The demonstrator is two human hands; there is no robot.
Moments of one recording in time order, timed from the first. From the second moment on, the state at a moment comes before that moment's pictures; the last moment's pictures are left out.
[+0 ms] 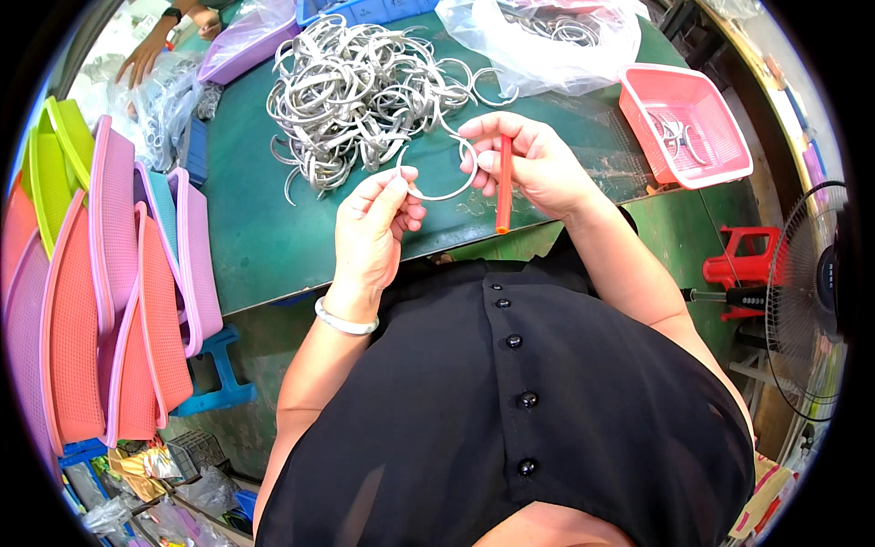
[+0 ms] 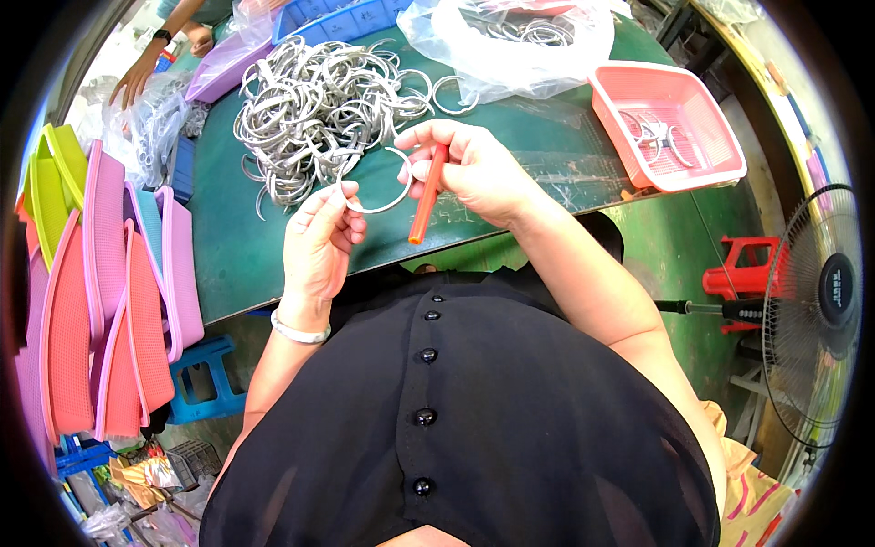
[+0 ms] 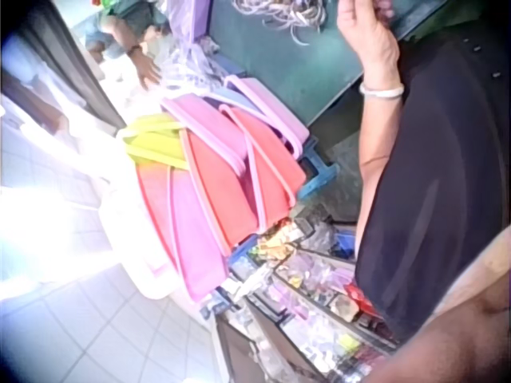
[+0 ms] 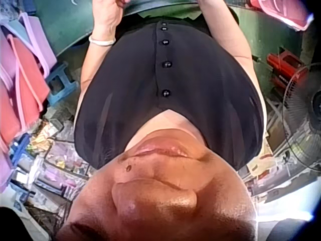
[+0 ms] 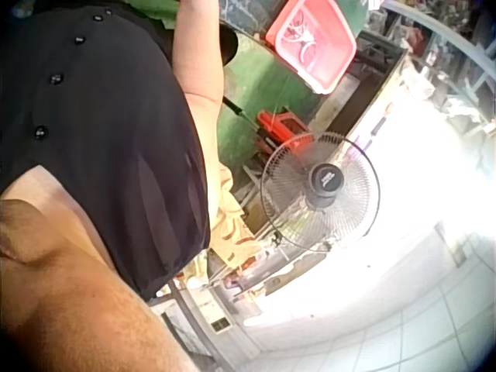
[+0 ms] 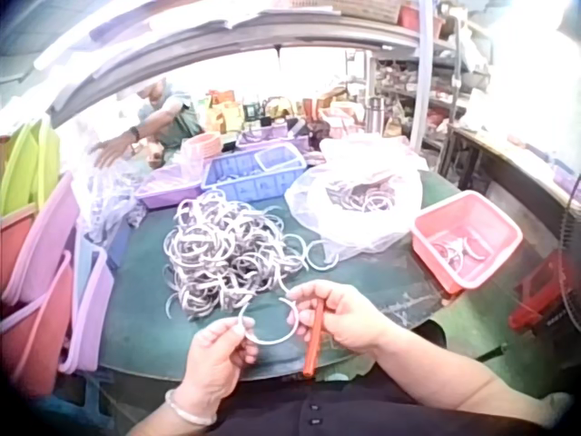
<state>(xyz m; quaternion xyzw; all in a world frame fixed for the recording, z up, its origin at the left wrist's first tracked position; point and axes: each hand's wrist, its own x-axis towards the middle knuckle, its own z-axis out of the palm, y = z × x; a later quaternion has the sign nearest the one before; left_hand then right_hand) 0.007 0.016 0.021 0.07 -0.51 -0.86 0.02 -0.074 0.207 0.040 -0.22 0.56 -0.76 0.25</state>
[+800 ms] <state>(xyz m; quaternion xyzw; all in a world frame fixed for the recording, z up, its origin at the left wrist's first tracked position) -0.001 0.008 0.007 0.09 -0.48 -0.87 -0.03 -0.064 0.202 0.041 -0.24 0.59 -0.74 0.23</state>
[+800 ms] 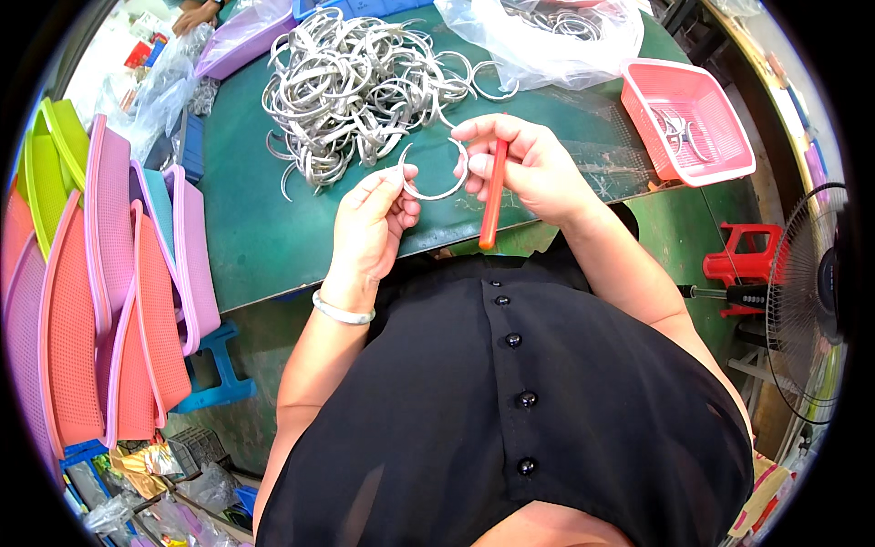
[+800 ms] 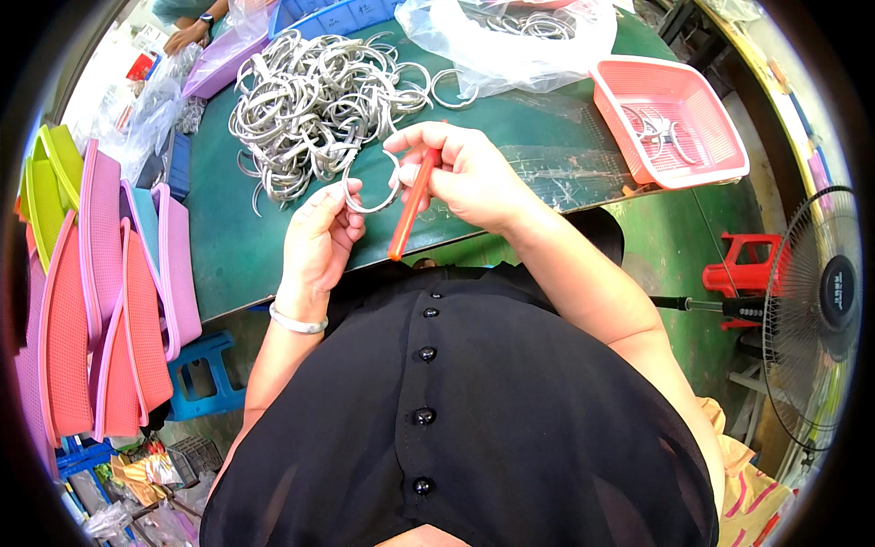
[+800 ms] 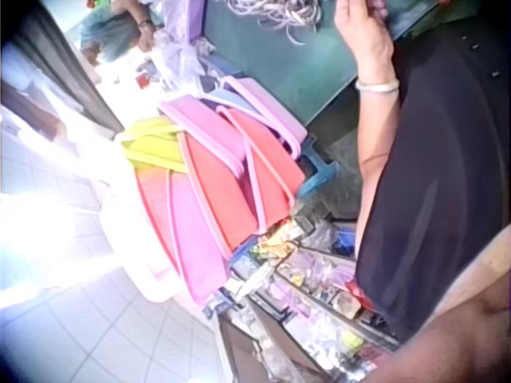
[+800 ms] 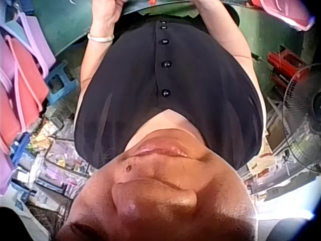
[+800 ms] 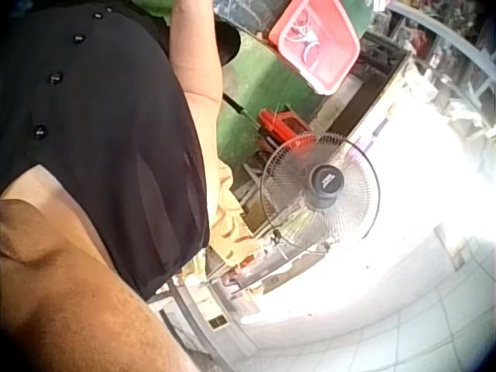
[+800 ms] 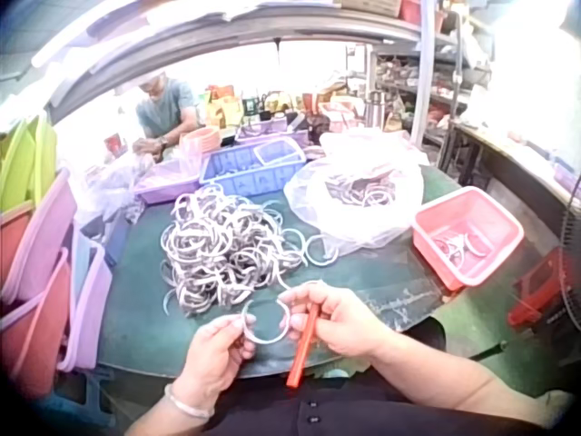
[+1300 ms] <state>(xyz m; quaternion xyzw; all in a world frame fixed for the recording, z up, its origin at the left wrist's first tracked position) 0.005 0.011 0.021 0.09 -0.45 -0.89 -0.07 -0.077 0.205 0.021 -0.15 0.54 -0.78 0.28</state>
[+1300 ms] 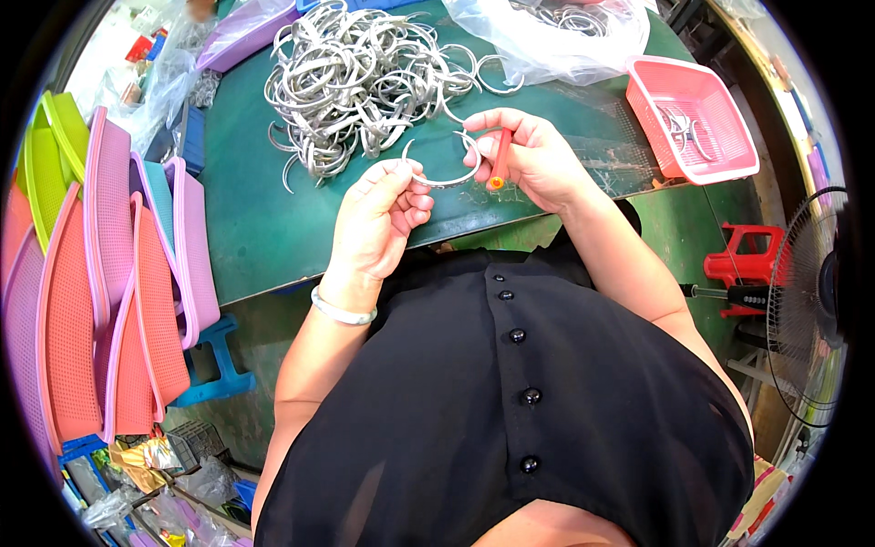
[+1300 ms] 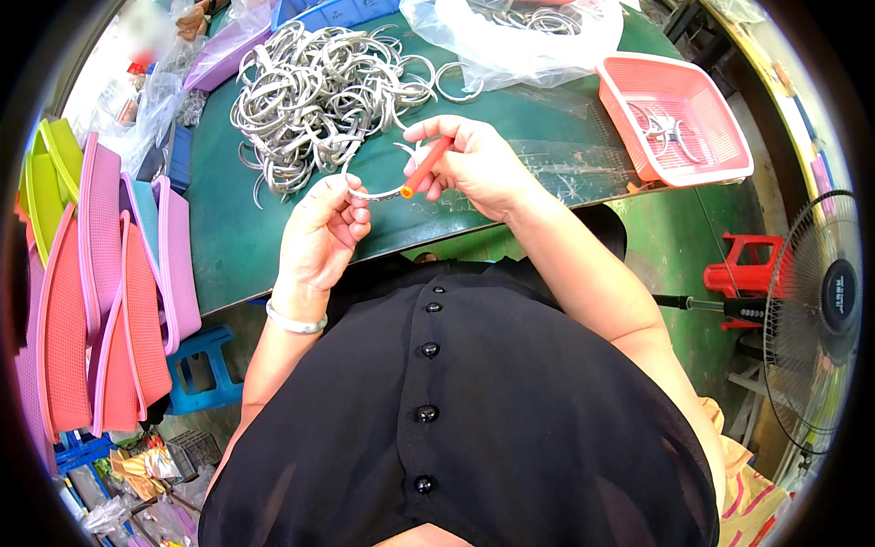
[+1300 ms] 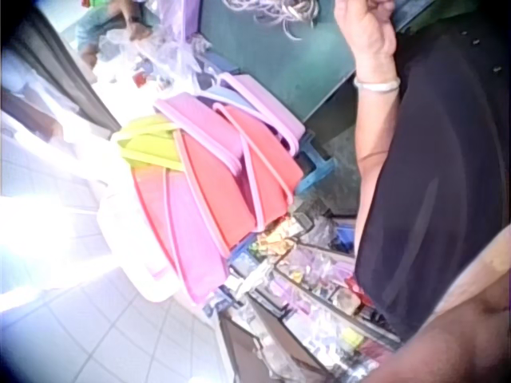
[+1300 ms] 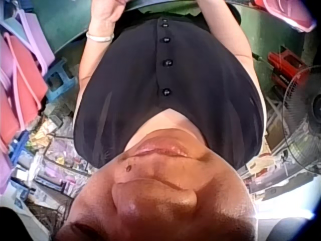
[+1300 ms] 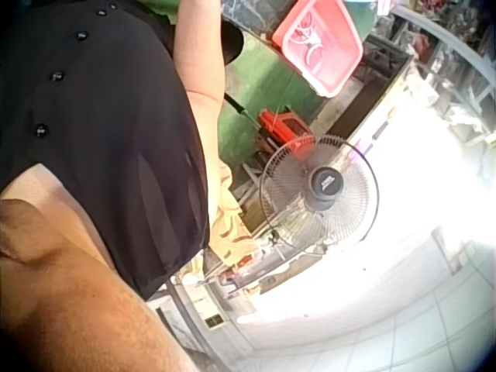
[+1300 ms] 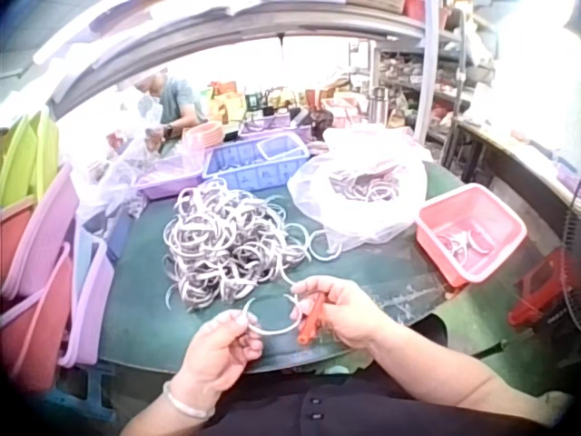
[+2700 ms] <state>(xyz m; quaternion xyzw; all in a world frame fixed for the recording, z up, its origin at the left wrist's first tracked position) 0.010 0.017 0.023 -0.17 -0.74 -0.57 0.30 -0.062 0.205 0.023 -0.27 0.56 -0.76 0.16</state>
